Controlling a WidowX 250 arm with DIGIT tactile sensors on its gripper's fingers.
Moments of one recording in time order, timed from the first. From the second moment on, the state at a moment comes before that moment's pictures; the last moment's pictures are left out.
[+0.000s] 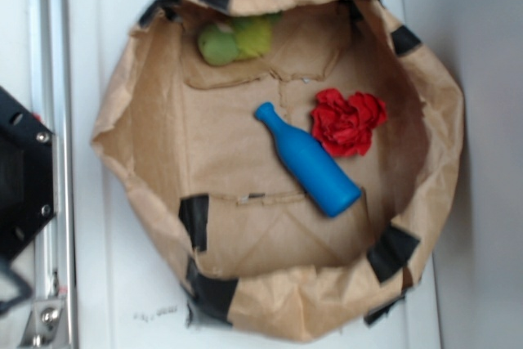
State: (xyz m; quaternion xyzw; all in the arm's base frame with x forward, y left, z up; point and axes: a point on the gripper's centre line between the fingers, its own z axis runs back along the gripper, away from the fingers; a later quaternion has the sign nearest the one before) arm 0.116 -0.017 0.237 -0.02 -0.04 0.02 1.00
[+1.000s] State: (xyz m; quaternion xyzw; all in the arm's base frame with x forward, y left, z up) arm 0.251 -0.014 0.208 -0.05 -0.06 -0.20 0.98
